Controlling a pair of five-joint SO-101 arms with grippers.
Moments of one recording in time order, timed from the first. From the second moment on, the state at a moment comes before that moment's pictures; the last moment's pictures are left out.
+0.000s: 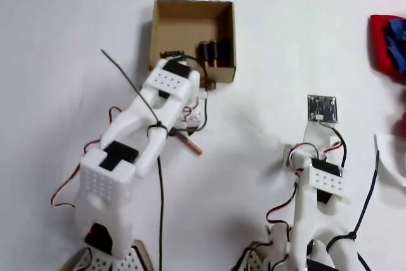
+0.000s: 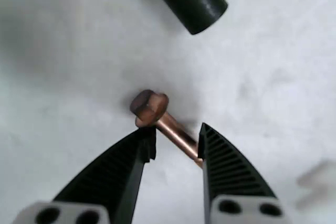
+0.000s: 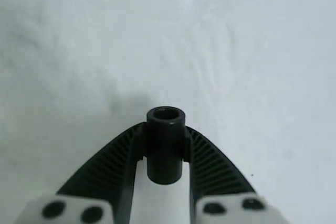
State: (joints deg) left arm 16.1 30.5 -7.7 81.2 36.2; right arm 15.4 -34.2 71.6 32.0 14.5
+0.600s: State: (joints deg) left arm 16.4 40.5 -22.0 87.2 34.9; right arm 15.4 -34.2 71.6 32.0 14.5
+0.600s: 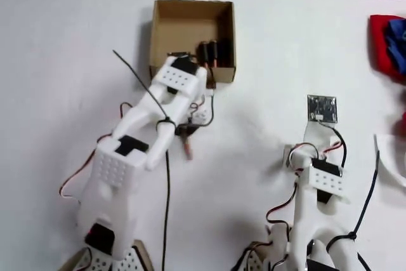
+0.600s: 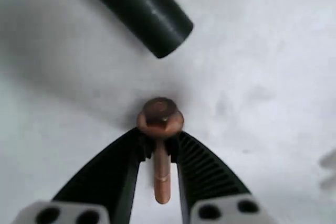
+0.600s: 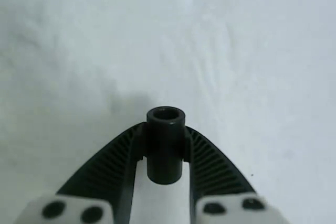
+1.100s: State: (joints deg) left arm 14.8 41.0 -28.5 93.4 4.3; right arm 15.4 -34.2 71.6 32.0 14.5
